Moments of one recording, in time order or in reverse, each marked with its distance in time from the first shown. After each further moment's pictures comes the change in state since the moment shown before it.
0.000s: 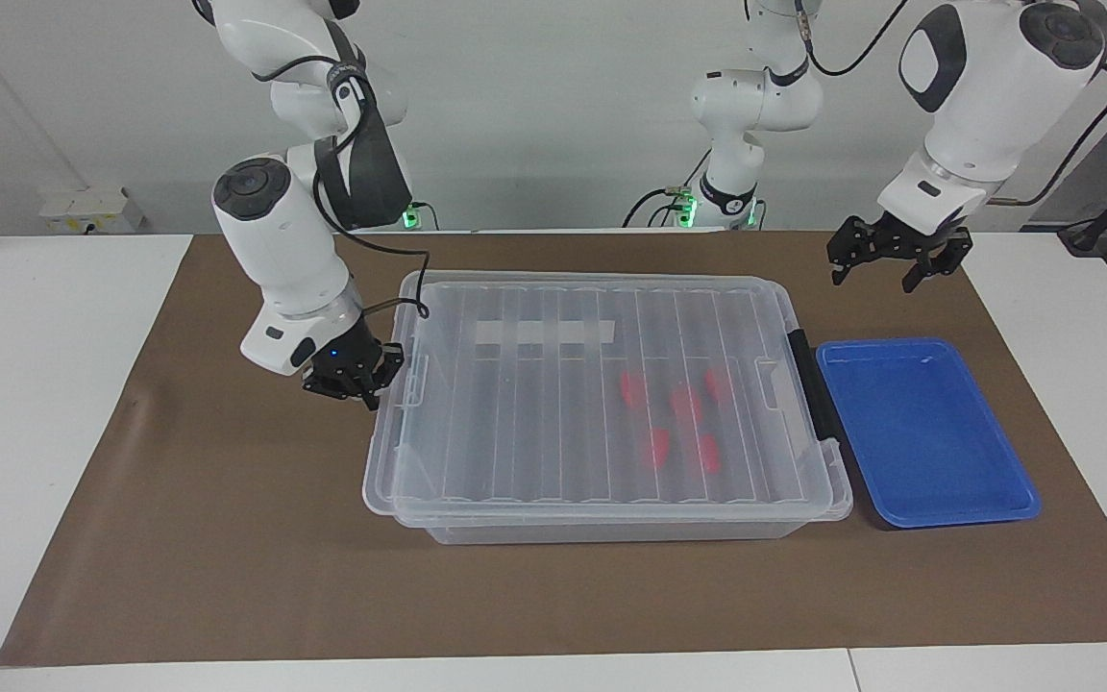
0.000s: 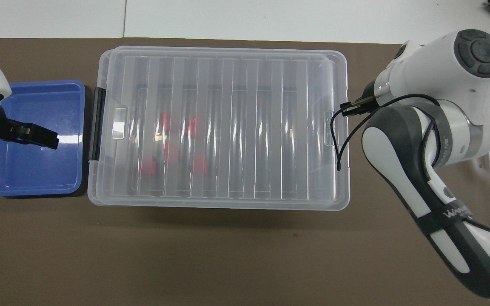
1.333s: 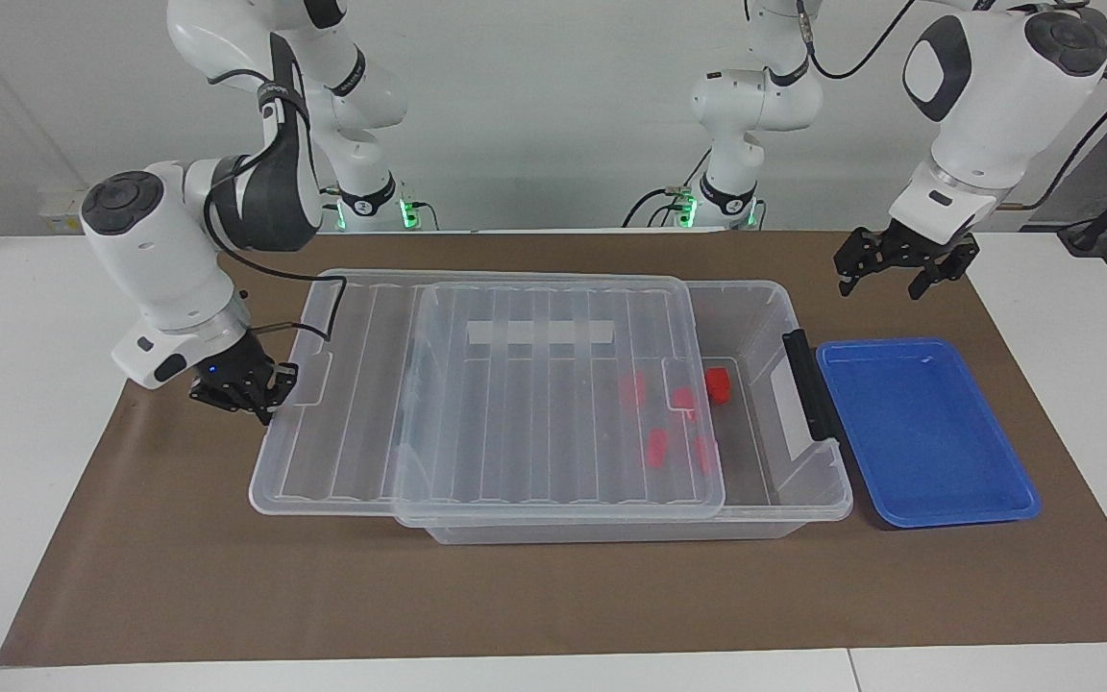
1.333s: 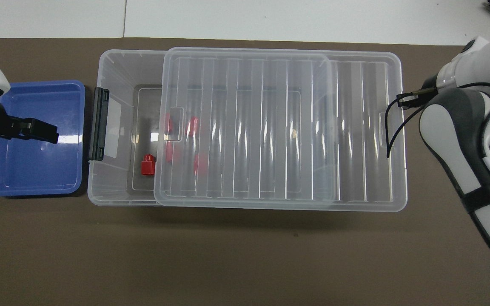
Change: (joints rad) left arm 0.015 0.005 -0.005 -0.058 0.000 0.079 -0.065; right arm -0.016 0.002 -0.179 0.002 -0.002 0.001 -0.068
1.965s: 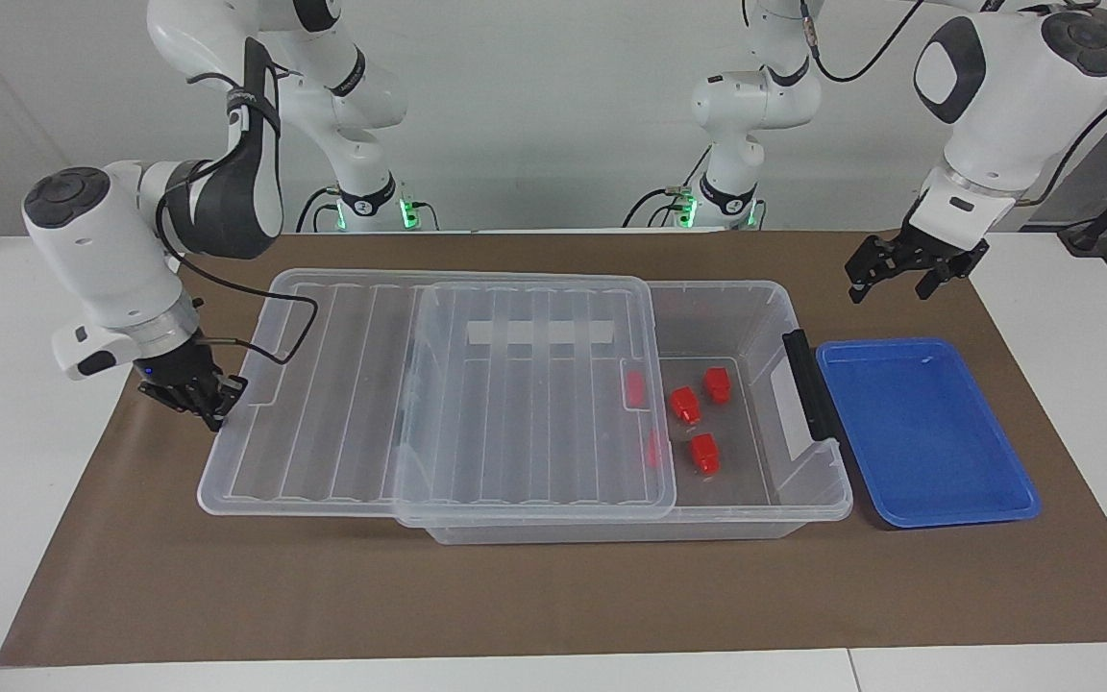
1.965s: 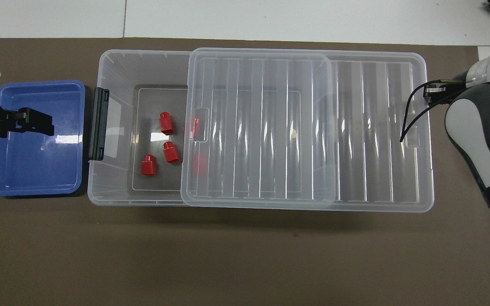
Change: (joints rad) left arm 0.137 0.023 -0.128 0.033 0.000 -0.002 -0.121; right arm -0.007 0.001 -0.088 -0.002 0.000 0.038 0.163
